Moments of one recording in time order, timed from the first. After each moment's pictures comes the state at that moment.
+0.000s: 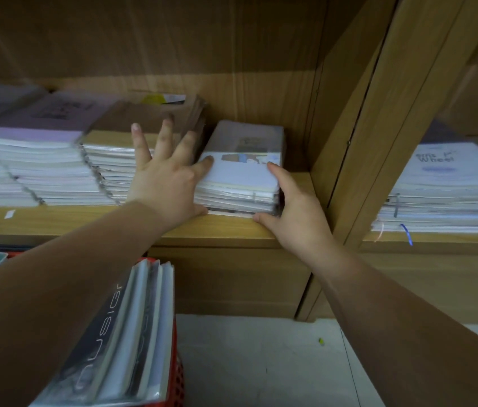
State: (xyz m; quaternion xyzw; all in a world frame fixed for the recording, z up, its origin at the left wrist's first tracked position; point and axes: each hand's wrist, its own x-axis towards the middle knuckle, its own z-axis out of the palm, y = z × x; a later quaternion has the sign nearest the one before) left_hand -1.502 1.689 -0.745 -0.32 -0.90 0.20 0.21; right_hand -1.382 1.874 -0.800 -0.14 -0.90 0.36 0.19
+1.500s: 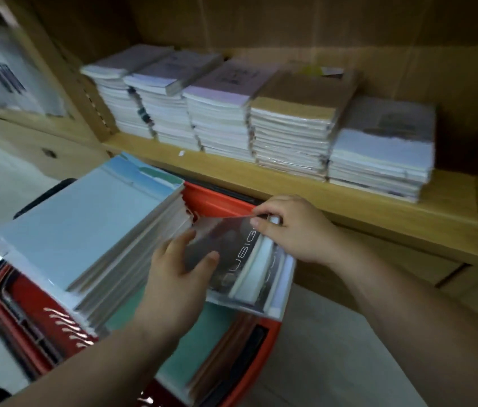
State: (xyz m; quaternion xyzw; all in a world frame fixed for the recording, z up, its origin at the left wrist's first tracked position) left_hand -1.316 1.514 -0.786 0.13 -0.87 -0.47 0.05; right_hand -1.412 1.724 -0.791 0.19 -0.92 0.33 -0.03
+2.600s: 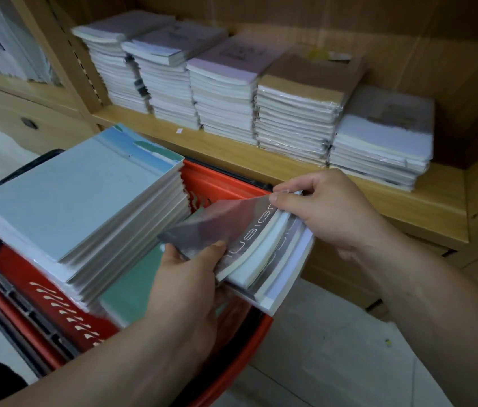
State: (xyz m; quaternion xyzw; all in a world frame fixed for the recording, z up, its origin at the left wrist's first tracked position) left_hand -1.281 1.548 -0.761 0.30 -0.53 -0.79 -0.03; right_hand -1.363 1.723 -0.746 -0.01 -0.84 0.54 -0.04
